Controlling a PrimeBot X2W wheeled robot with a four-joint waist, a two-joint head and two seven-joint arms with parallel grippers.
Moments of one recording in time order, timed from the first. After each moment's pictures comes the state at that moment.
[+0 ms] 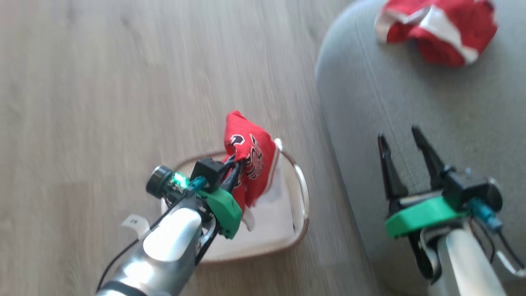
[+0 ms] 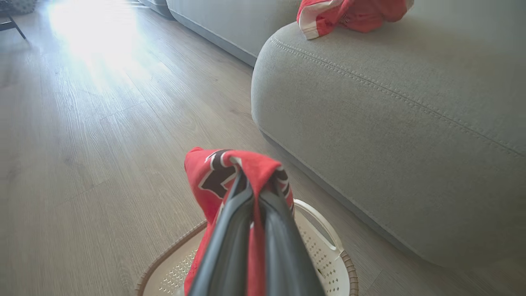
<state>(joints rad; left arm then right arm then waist) -0.74 0.04 -0.87 0.94 -0.42 -0.02 -0.25 -0.16 -0.05 0.04 0.17 0.10 0.13 -0.26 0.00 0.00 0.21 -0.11</state>
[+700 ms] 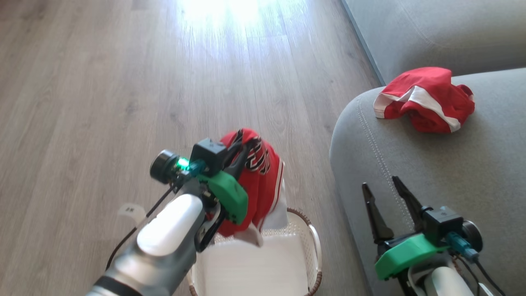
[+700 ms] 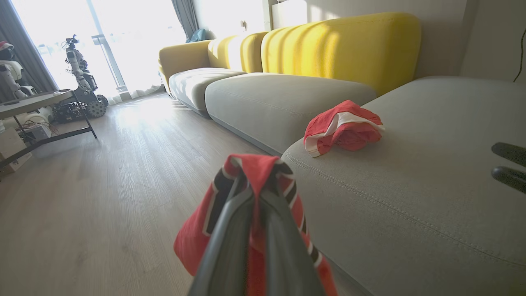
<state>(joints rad) -0.71 0.10 -0.83 0.71 -0.48 0.01 -0.15 -0.03 -0.05 0.09 0.25 0.11 0.13 -0.26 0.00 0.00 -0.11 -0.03</state>
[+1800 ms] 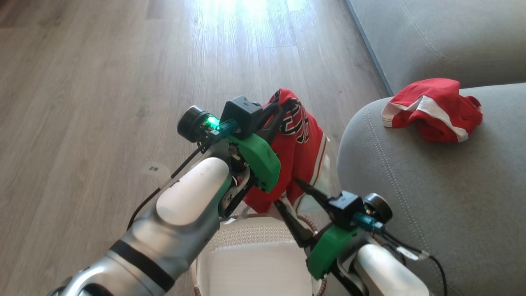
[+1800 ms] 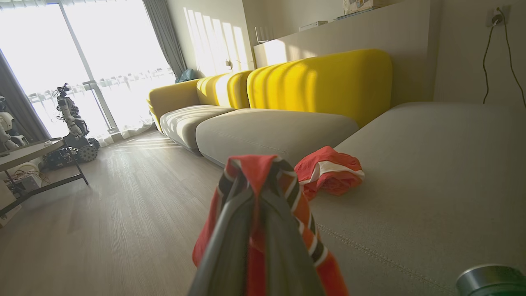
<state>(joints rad) -0.88 0.04 -0.89 0.62 -0.52 0.02 -0.05 -0.28 -0.06 0.56 0.49 0.23 0.13 -0.26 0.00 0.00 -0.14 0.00</state>
